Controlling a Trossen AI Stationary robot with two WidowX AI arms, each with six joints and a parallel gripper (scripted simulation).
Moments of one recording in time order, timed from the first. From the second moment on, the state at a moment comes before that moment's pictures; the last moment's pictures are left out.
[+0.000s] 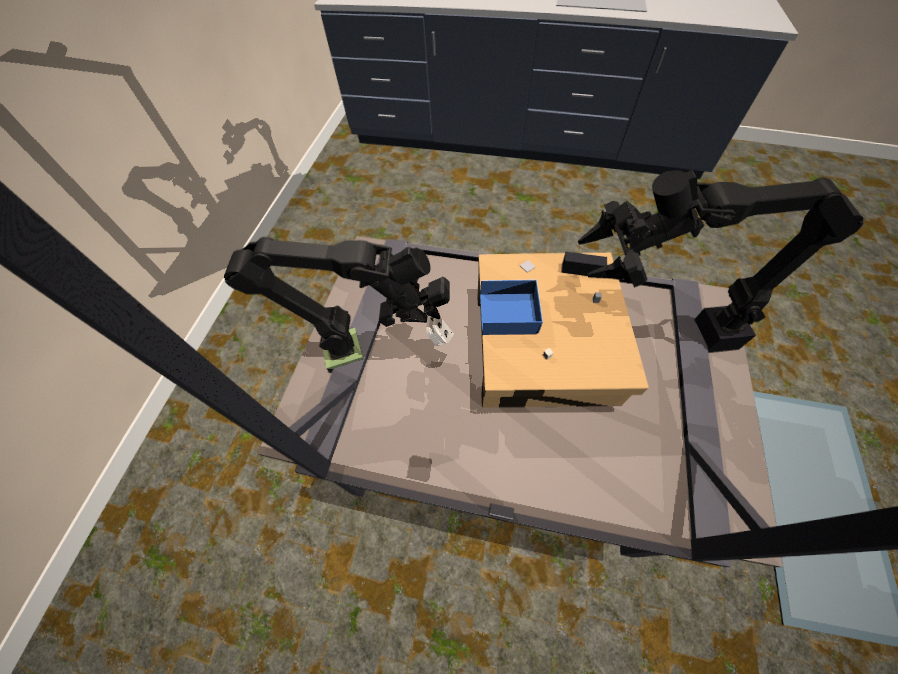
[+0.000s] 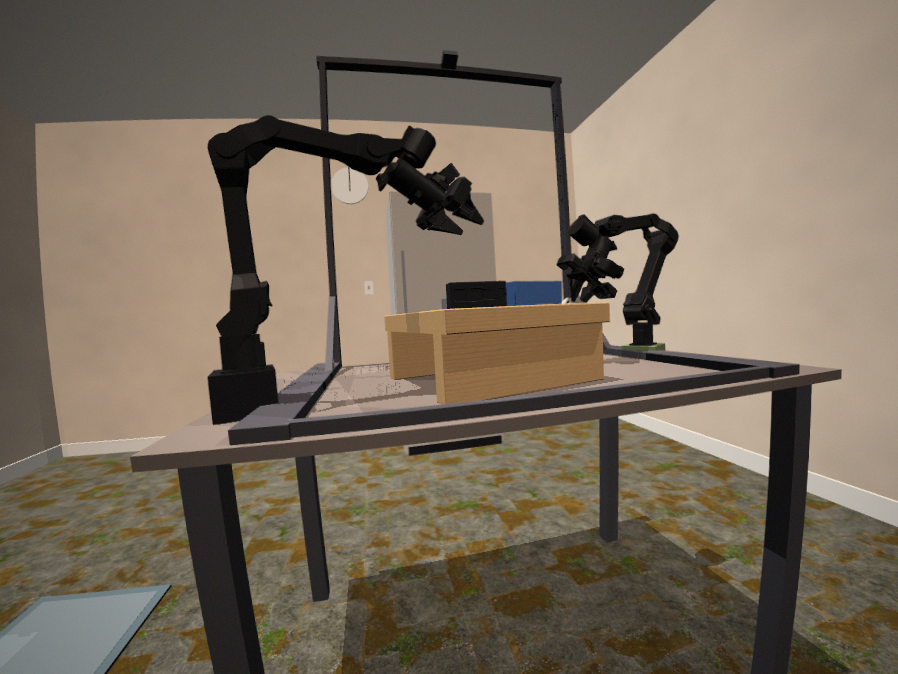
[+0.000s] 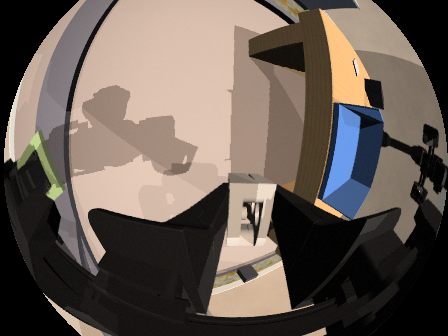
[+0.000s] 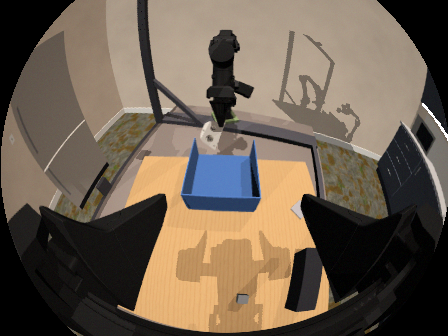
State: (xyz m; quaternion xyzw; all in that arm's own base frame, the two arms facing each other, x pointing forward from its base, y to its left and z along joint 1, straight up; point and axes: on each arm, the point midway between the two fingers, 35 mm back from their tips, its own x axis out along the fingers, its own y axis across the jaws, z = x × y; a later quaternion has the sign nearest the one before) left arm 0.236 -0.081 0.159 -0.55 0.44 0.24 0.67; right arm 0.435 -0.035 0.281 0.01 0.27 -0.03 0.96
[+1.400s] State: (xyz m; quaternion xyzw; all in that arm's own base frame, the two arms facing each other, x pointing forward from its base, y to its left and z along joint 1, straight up) left arm 0.233 -0.080 0.183 -0.56 0.43 0.22 0.67; right arm 0.435 -0.035 0.281 0.01 0.27 -0.03 0.96
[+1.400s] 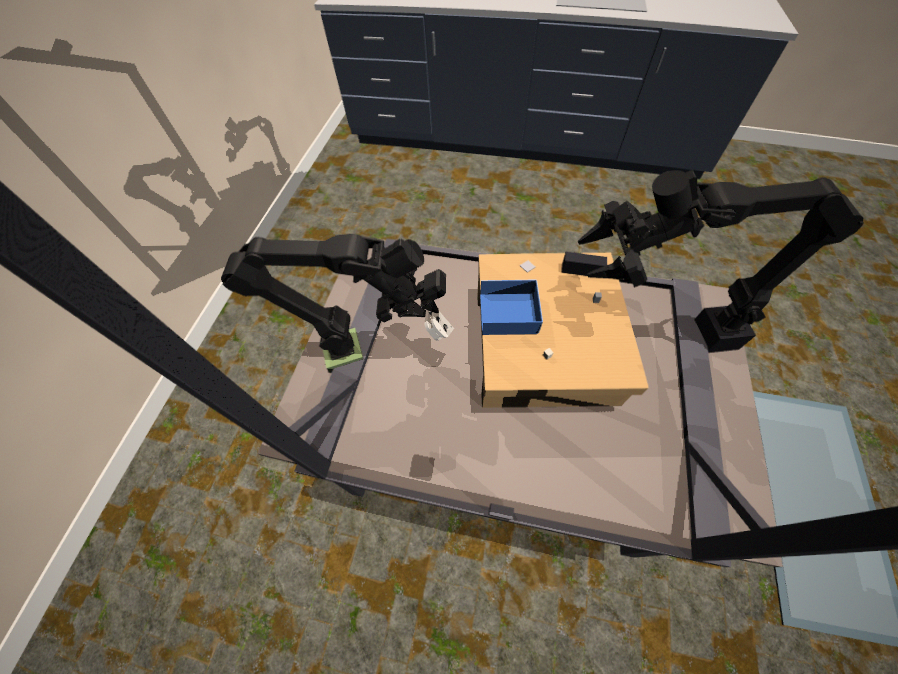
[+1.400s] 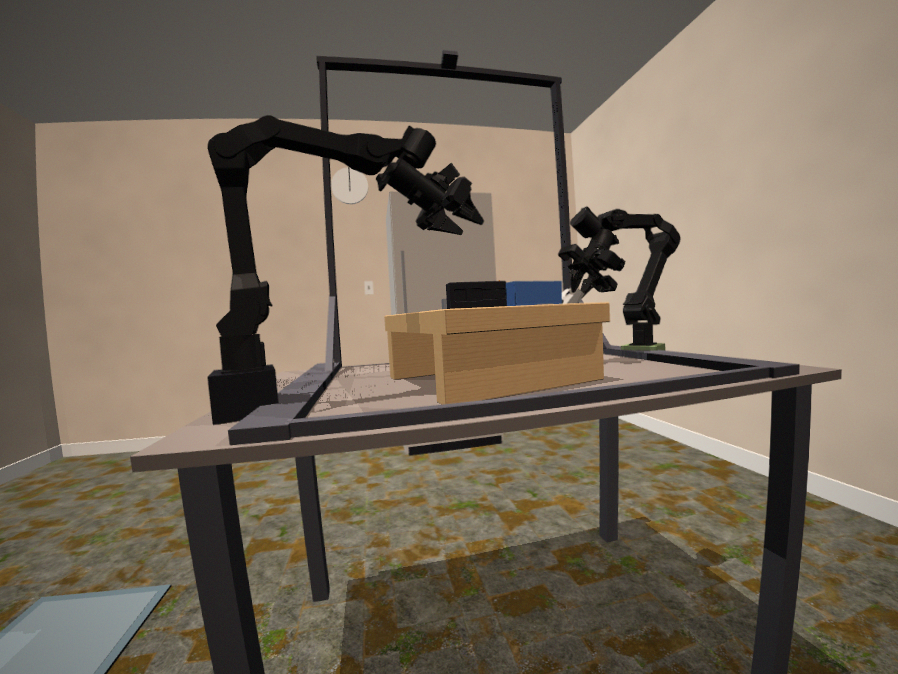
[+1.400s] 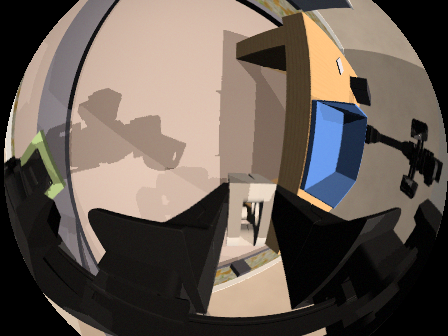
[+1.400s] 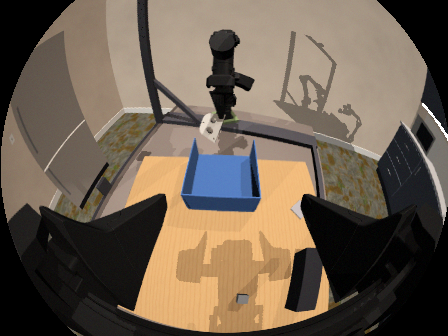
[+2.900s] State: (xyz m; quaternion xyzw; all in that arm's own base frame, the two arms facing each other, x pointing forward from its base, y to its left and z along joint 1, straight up) left arm 0.233 -0.080 0.224 -0.56 0.43 0.22 0.67; right arm 0.435 -0.035 0.281 0.01 0.27 -0.03 0.96
